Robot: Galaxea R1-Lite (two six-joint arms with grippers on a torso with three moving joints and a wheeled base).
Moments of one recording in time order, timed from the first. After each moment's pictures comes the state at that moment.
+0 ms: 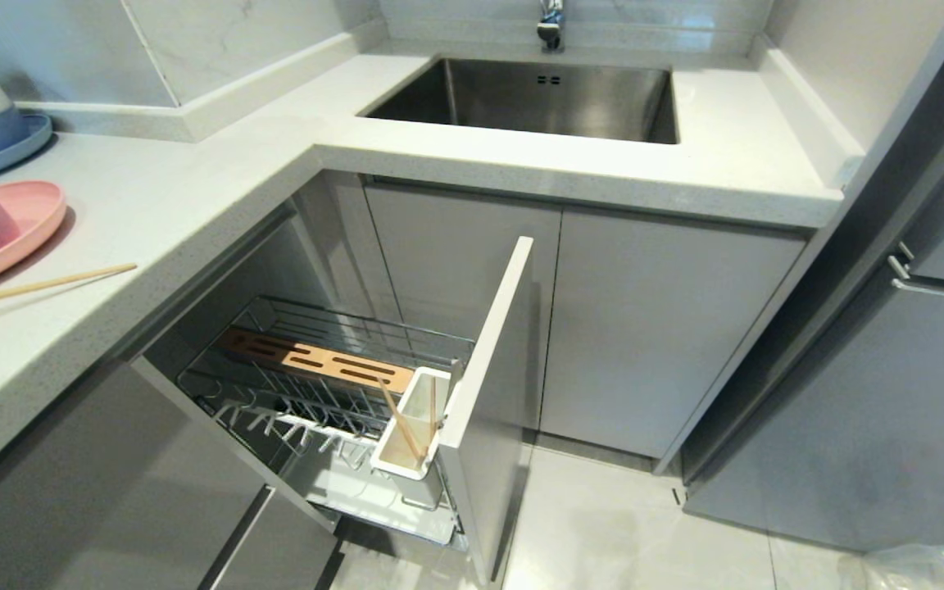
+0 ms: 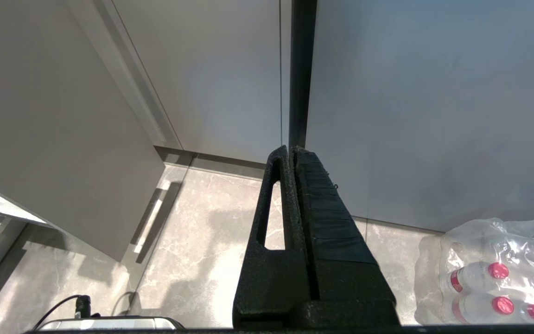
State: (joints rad) left arm 0.93 1.50 -1.56 0.41 -0.62 -1.04; right arm 0.00 0.00 0.00 0.00 -0.02 0.04
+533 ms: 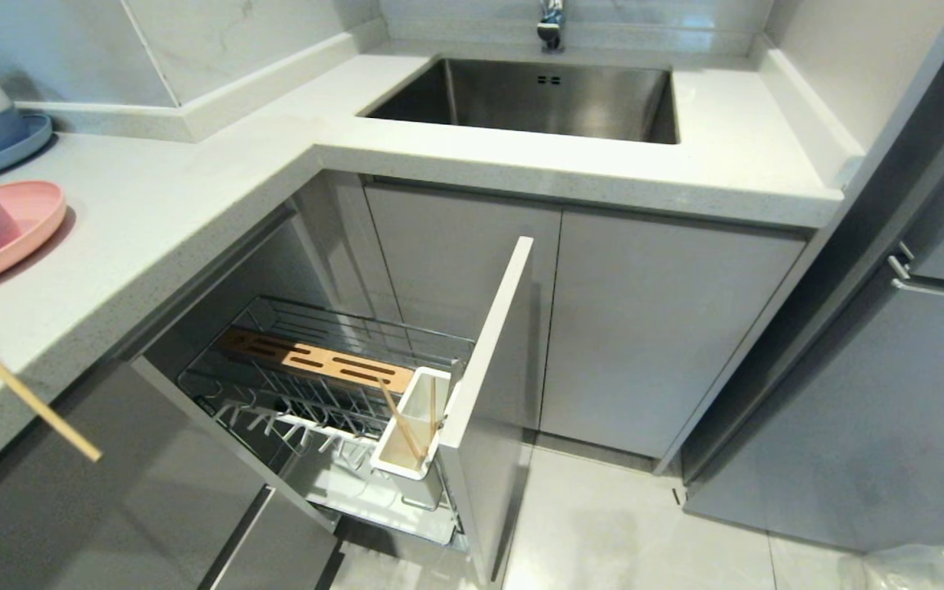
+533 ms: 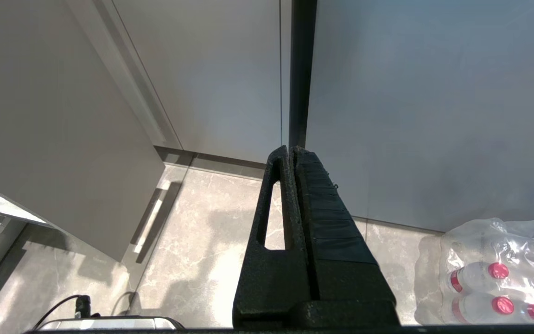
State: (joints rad) left arm 0.95 1.48 -1.56 0.40 -0.62 -1.03; right arm 0.00 0.00 0.00 0.00 -0.02 0.04
